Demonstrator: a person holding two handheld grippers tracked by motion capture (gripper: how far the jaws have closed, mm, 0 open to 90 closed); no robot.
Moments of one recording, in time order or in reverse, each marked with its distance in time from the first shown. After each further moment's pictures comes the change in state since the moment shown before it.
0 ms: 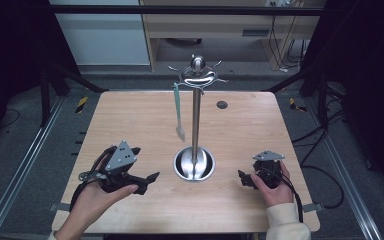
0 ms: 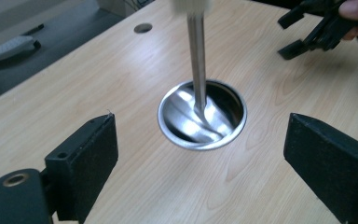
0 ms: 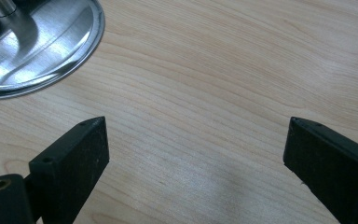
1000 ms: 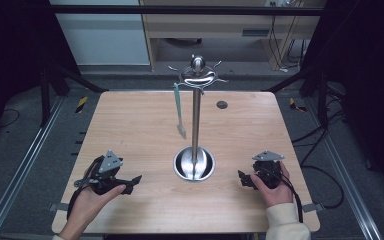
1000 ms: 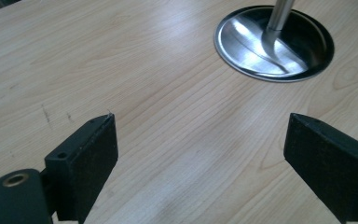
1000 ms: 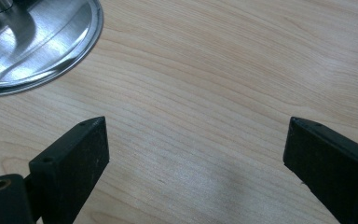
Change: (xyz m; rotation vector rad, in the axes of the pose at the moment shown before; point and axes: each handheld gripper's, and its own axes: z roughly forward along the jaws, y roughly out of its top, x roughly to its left) left arm 0.045 -0.083 0.030 0.102 0.108 -0.136; right arm 0.001 -0.001 0.001 0.010 -0.009 -0.005
